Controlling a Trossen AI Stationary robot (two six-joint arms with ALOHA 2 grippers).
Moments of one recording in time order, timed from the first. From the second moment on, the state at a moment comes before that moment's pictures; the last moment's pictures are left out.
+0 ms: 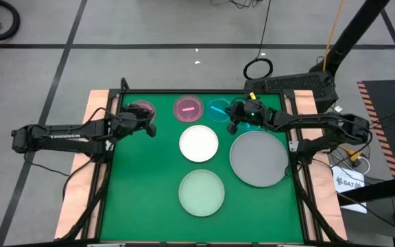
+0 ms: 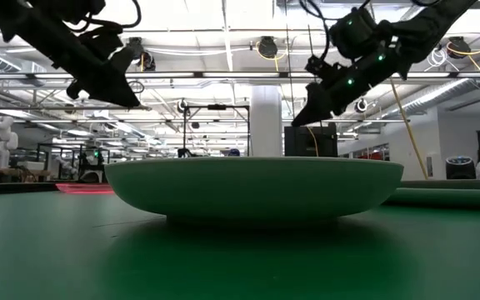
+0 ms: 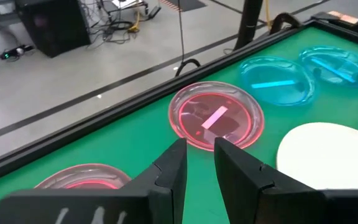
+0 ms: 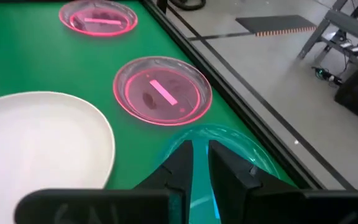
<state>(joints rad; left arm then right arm) 0.21 0.82 0.50 -0.21 -0.58 -0.38 -0.40 1.32 0.60 0.24 0.18 -0.10</state>
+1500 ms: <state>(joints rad) 0.14 1.05 0.50 0.08 -0.44 -0.19 -0.21 1.50 0.88 0.02 0.06 0.34</state>
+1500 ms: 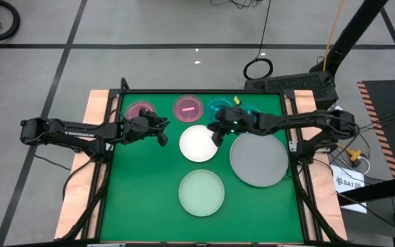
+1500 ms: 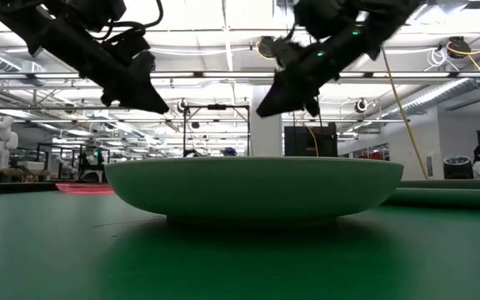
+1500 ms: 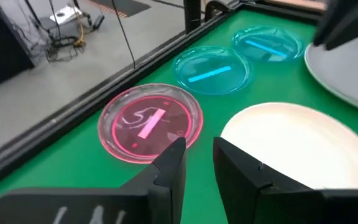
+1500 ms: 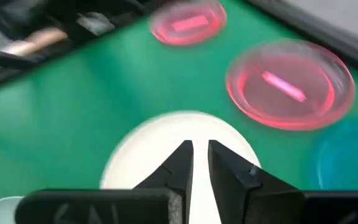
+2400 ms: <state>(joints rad) 0.36 1.05 0.49 0.08 -0.47 0.13 -0.25 1.68 1.05 -0.41 0.13 0.78</state>
